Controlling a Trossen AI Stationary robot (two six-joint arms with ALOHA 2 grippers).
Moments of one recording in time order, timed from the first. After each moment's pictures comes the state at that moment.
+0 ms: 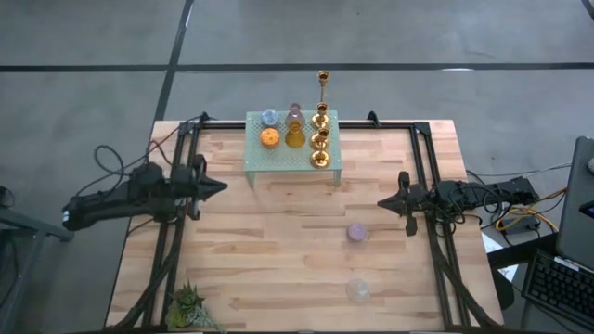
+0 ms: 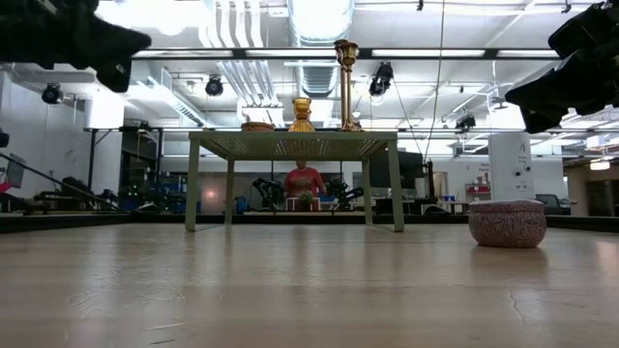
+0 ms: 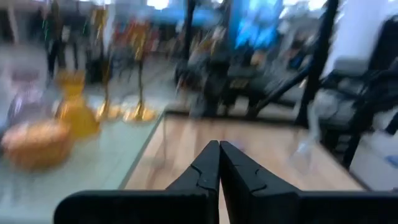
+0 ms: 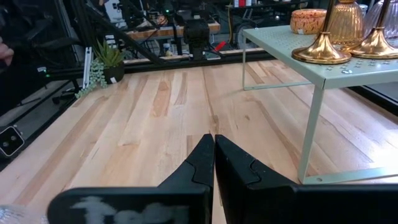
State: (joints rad) left arm 0.18 0.17 0.26 -0.13 0.14 -0.07; right arm 0.19 0.02 0.09 -0.23 0.18 0.16
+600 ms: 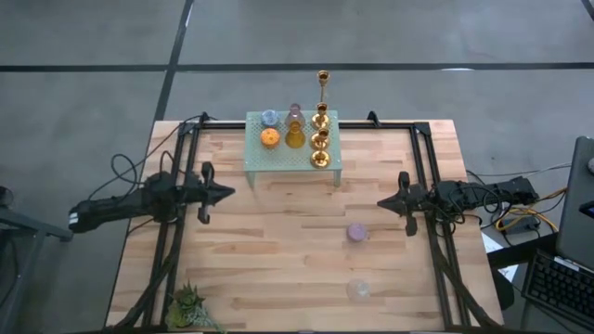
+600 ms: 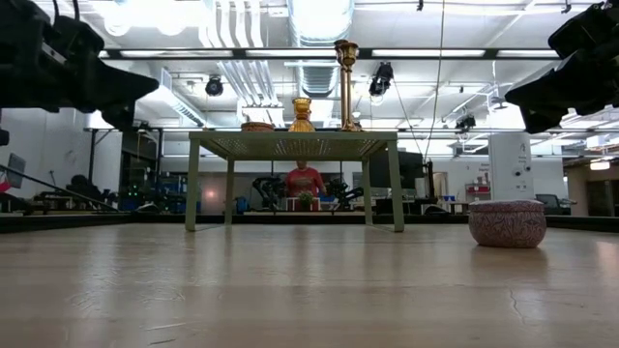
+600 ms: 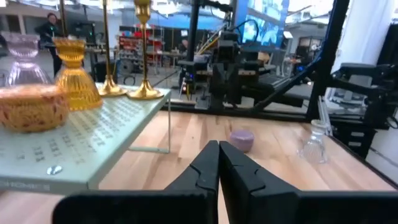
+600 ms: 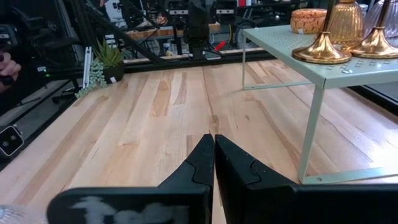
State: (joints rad) left arm 0.18 0.00 0.01 0.03 0.12 -0.08; right arm 0.19 0.02 0.09 -0.23 0.18 0.16
